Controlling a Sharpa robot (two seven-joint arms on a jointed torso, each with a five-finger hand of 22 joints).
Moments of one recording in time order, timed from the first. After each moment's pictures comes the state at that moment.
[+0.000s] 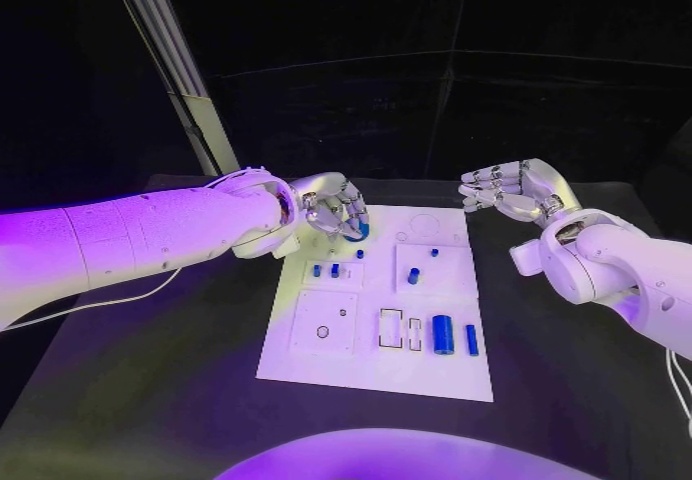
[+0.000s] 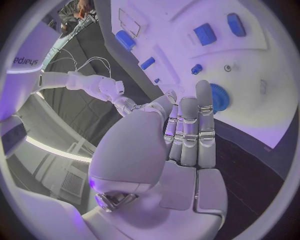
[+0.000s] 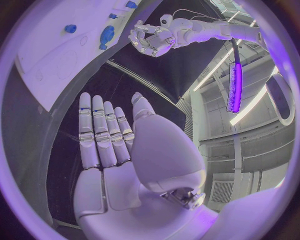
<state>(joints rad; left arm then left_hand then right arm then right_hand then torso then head) 1.34 -0.71 -0.21 1.34 -0.96 -0.16 0.10 1.49 -0.10 0.27 0.08 0.05 0.76 0.17 0.49 0.19 0.88 0.10 0.64 0.29 1.22 0.01 0.93 0.74 0.17 1.18 0.10 0.64 0.52 1.07 -0.83 0.12 1.41 -0.67 -0.42 0.26 1.47 0.04 -0.12 0.17 0.29 0.92 0.23 0.06 0.07 1.03 0.17 0.18 0.06 1.14 0.13 0.08 0.17 0.17 1.01 0.22 0.29 0.15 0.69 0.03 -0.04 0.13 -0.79</state>
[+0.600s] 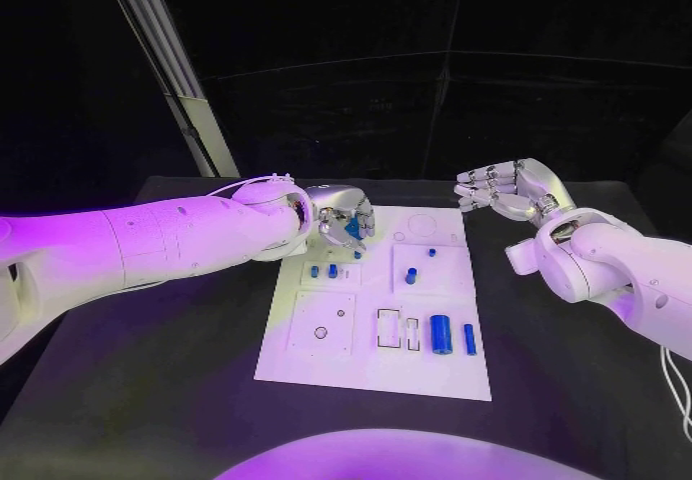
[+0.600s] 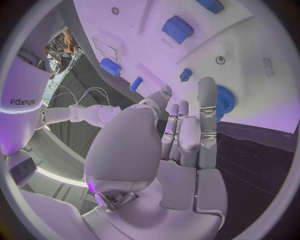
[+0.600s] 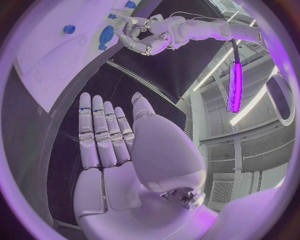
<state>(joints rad) 1.32 -0.61 -0.23 1.23 -1.24 -0.17 0.16 1.42 -0.15 0.30 0.06 0.05 0.87 0.16 0.40 0.10 0.90 0.10 0.53 0.15 1.42 0.01 1.26 1.07 0.17 1.31 0.11 0.72 0.59 1.07 -0.82 0.12 1.41 -0.67 -0.42 0.26 1.47 0.04 -0.12 0.17 0.29 0.92 0.23 0.06 0.07 1.03 0.17 0.18 0.06 1.14 0.13 0.08 0.17 0.17 1.01 0.22 0.29 0.15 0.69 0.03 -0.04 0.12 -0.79</state>
